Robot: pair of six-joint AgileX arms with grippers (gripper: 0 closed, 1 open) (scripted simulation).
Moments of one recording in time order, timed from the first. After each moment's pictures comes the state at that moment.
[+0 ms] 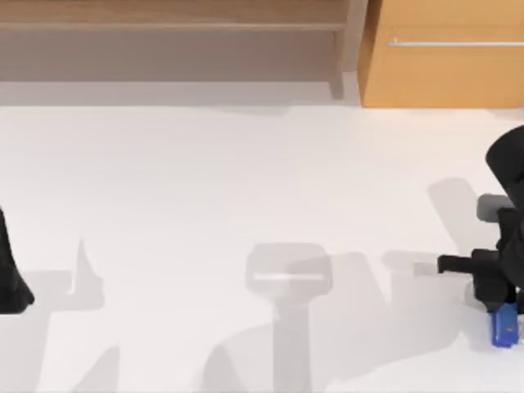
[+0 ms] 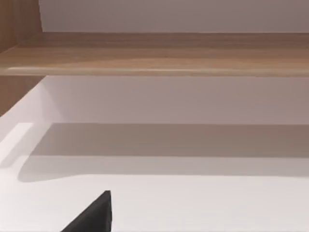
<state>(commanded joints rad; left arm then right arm) 0.00 0.00 0.00 0.00 0.00 0.00 0.25 1.73 0.87 -0.71 0.00 0.40</state>
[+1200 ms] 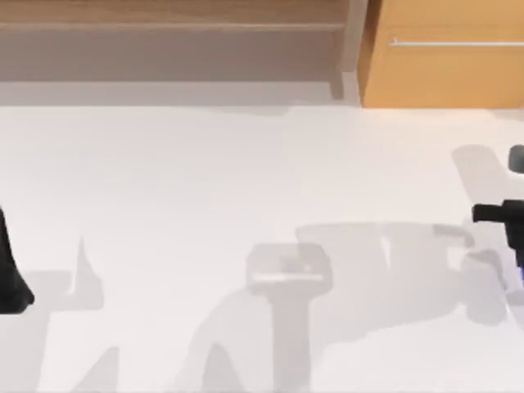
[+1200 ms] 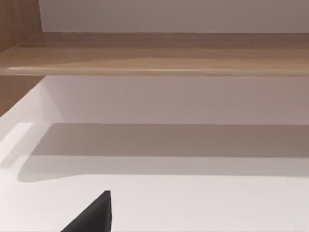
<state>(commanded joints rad) 0.00 0.00 0.00 0.00 0.00 0.00 0.10 1.78 1.09 -0.90 0.00 0.24</state>
